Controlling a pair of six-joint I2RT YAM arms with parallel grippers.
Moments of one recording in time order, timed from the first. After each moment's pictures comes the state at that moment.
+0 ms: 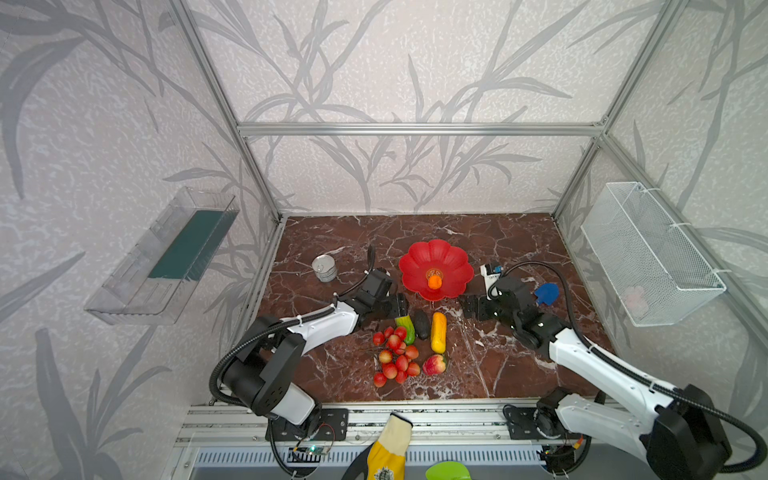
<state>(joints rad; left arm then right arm) -0.60 1.55 0.77 -0.12 0.09 -0.69 0.53 1.05 0.61 -0.18 0.08 0.34</state>
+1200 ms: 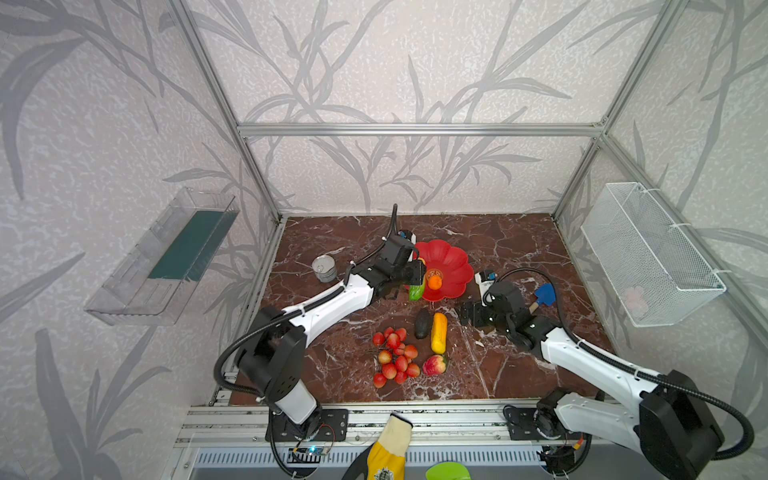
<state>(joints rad) -0.63 1.70 1.26 -0.28 0.02 -0.46 0.57 1.15 0.56 -0.13 0.00 0.42</state>
